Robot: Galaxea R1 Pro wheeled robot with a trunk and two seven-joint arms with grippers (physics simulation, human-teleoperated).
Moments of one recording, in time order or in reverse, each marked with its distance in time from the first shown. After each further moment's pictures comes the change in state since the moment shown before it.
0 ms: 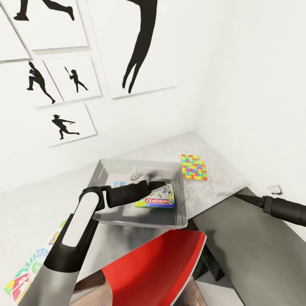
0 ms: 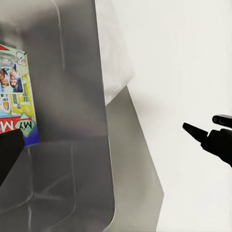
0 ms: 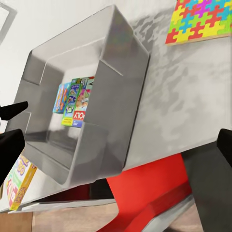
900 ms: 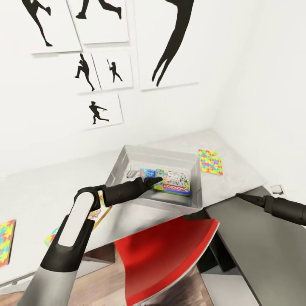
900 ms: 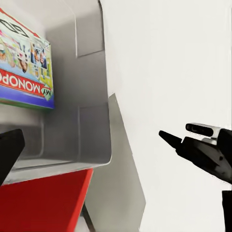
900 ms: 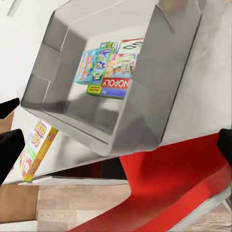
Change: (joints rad) left arm 0.010 0.003 0.054 0.000 0.007 0.000 -0.109; right arm 0.000 0.000 -0.008 0.000 0.000 0.000 0.000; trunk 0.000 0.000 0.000
